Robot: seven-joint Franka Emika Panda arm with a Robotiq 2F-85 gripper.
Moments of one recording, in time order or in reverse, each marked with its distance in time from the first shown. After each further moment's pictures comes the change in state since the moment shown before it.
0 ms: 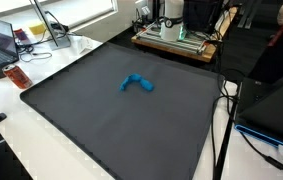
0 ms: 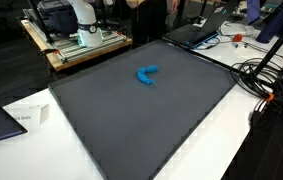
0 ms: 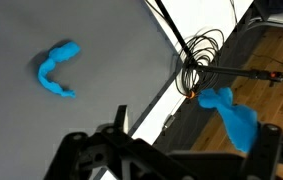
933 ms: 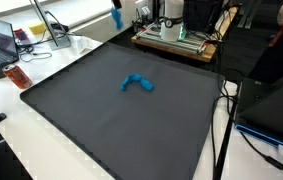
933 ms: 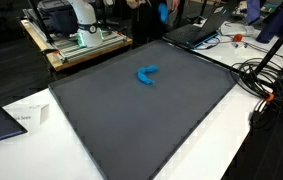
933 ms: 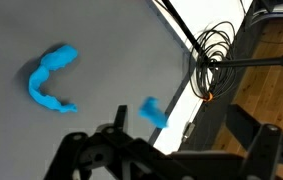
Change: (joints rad) arm -0.019 0.225 -0.015 -0.027 0.175 0.112 -0.139
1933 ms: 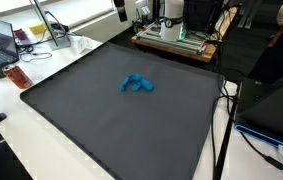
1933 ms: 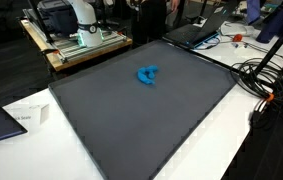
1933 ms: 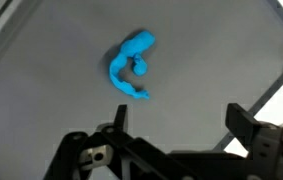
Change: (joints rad) arm 0.006 0.054 0.126 0.040 -0.521 -0.046 0.444
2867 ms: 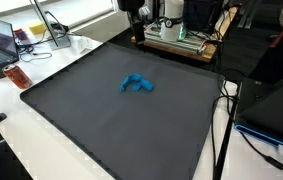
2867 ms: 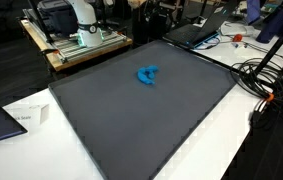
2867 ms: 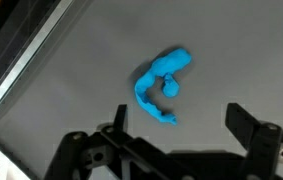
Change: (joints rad) arm 0.121 0.262 0.053 0.204 -0.250 -0.195 0.257
